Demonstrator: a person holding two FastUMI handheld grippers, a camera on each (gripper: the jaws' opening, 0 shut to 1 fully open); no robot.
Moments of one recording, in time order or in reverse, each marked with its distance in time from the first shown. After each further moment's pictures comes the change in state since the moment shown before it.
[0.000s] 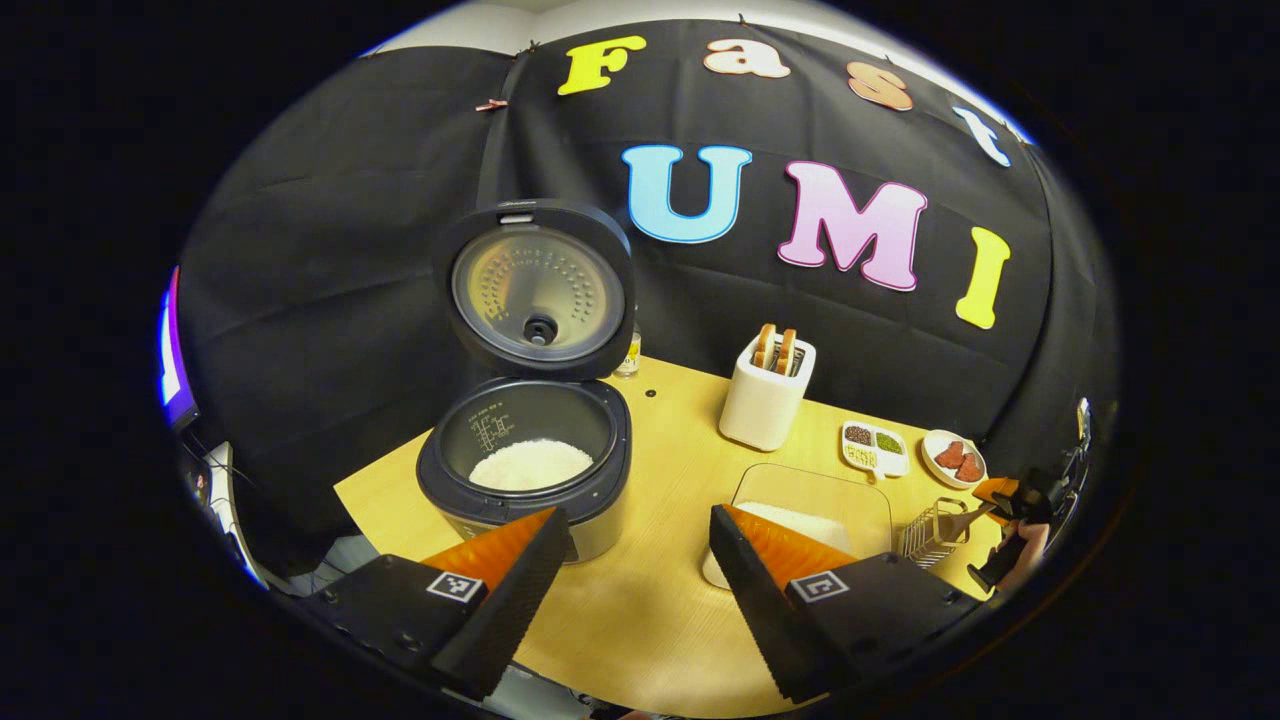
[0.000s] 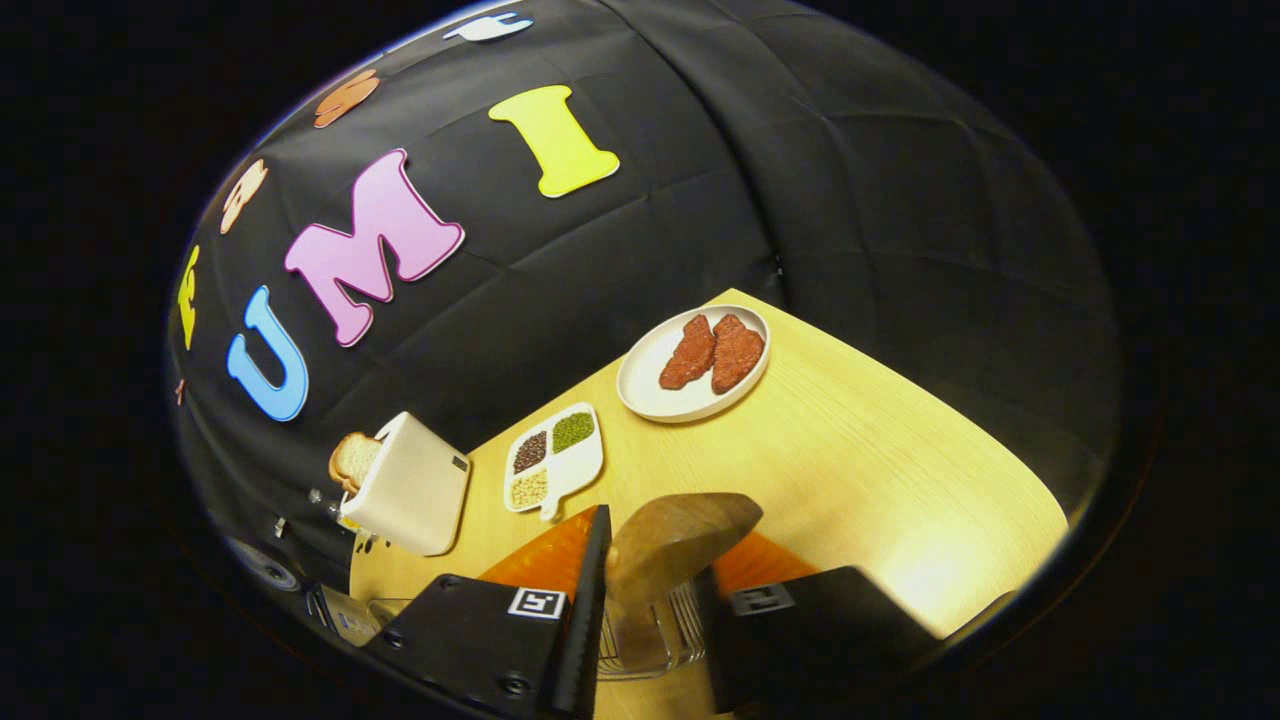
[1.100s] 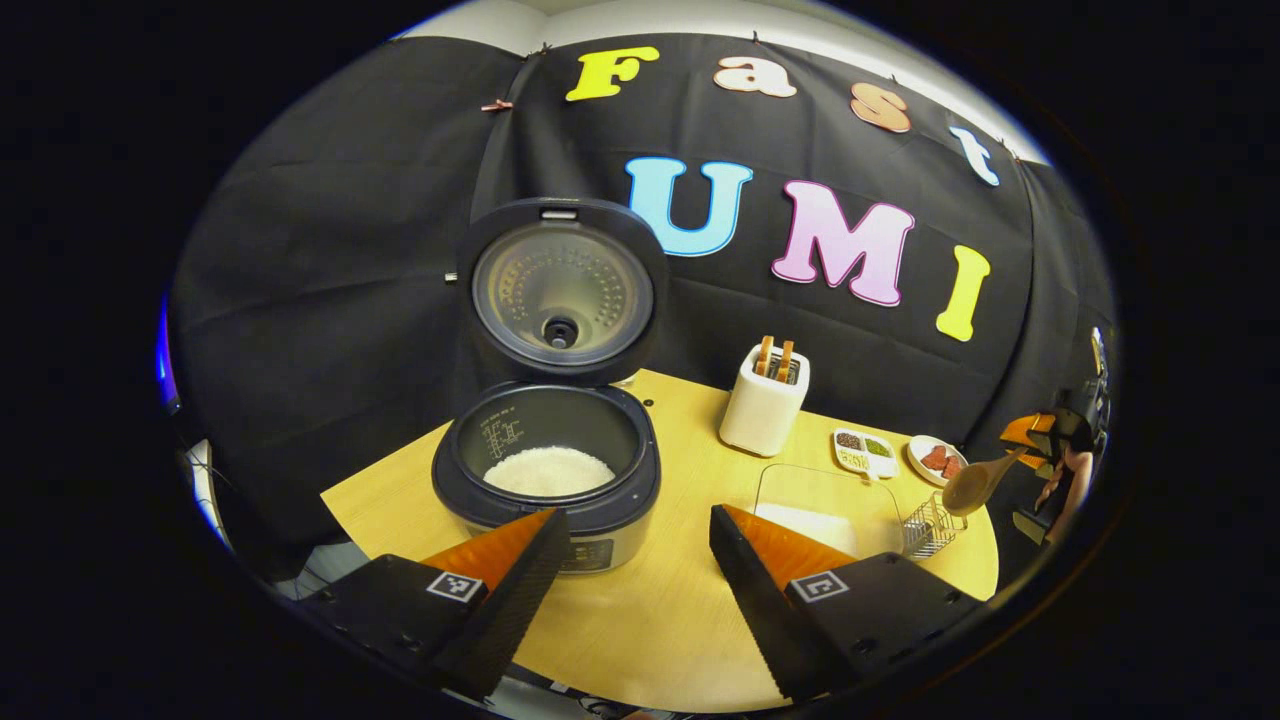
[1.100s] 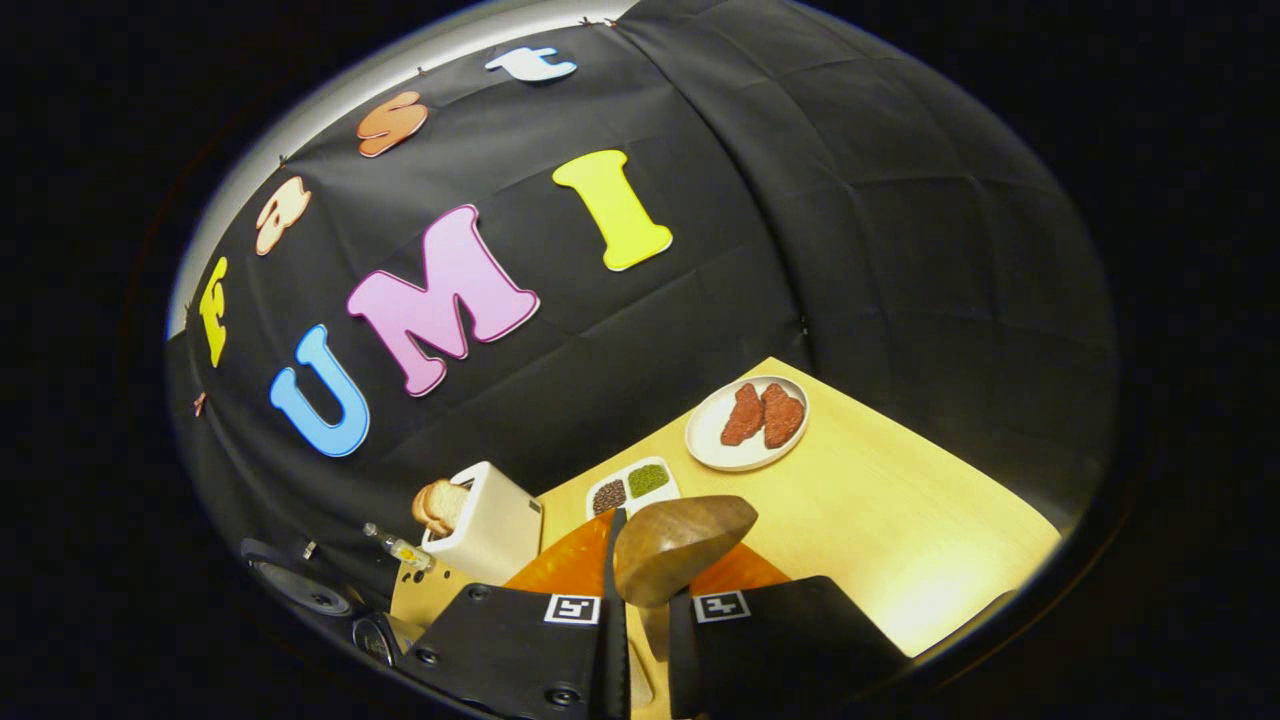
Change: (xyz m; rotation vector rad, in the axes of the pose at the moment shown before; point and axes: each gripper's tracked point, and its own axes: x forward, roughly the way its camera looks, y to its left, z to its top) left arm 0.003 0.064 -0.008 -0.039 -0.053 -0.090; right arm -0.106 0.105 0.047 -0.027 -0.158 0.094
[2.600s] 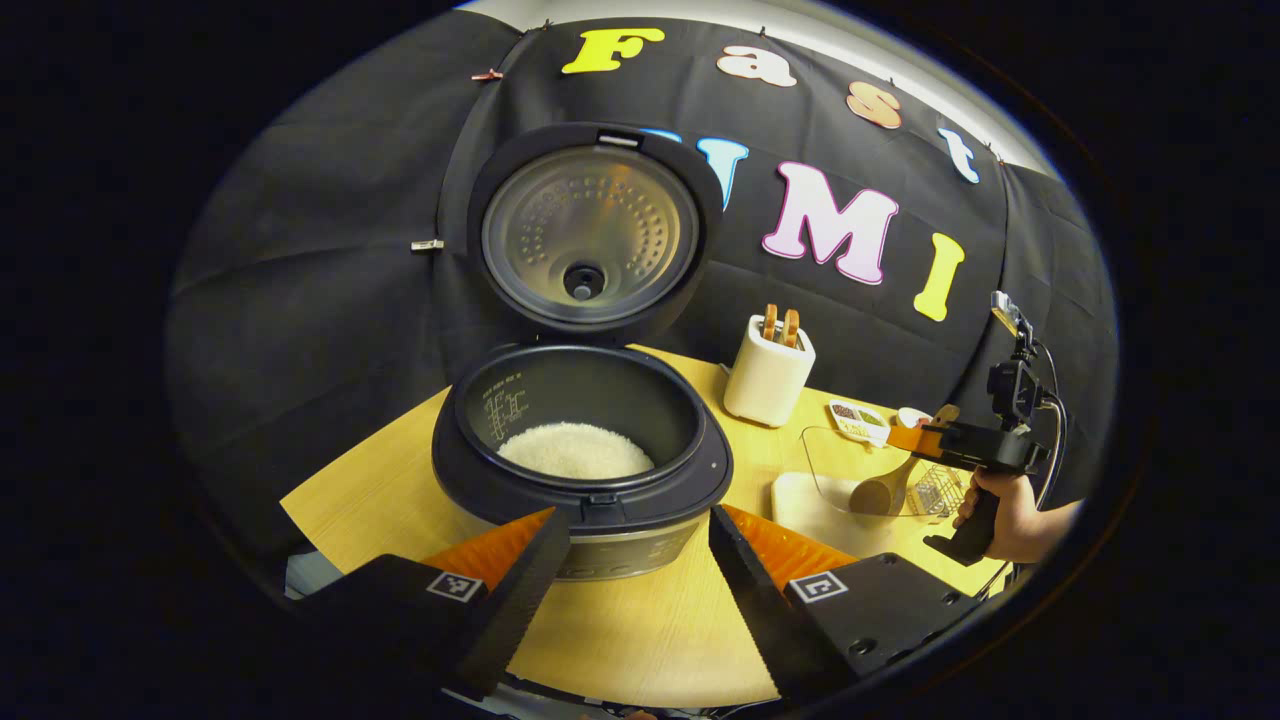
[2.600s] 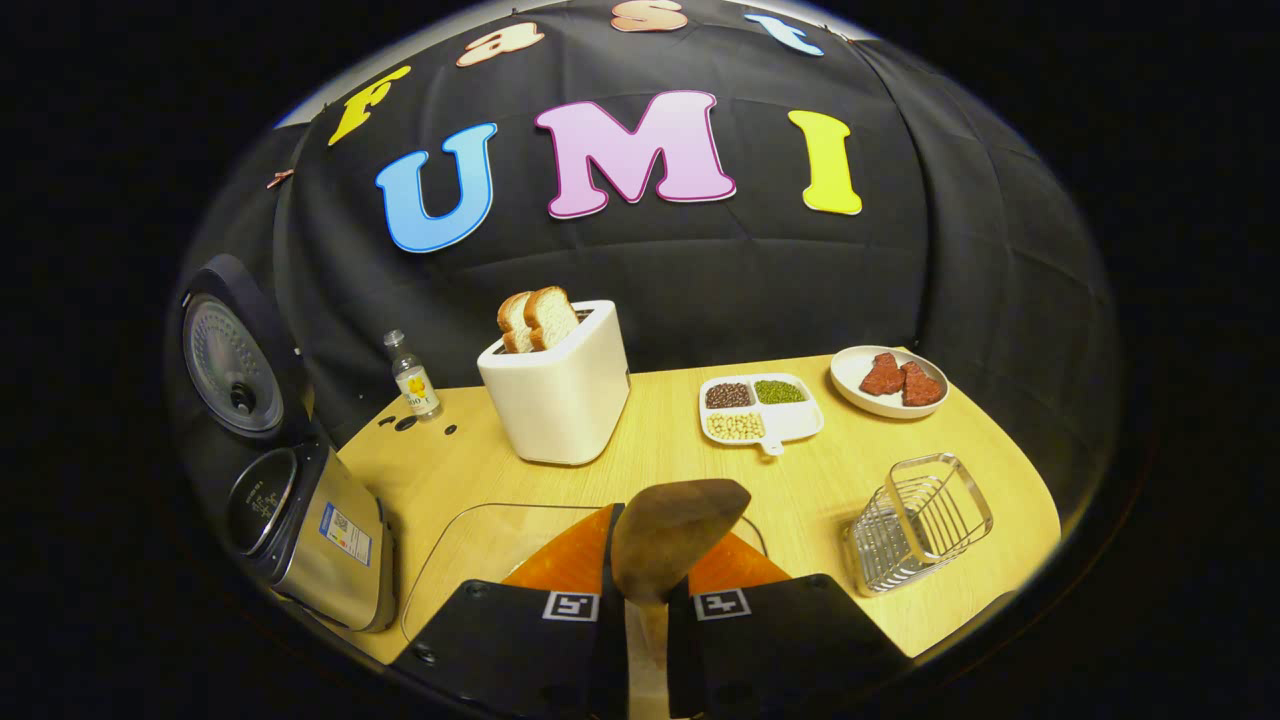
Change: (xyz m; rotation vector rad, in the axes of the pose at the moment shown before) left arm 0.049 0.065 -0.046 0.031 0.055 -0.151; right arm 0.023 0.116 -0.212 -0.443 0.135 0.129
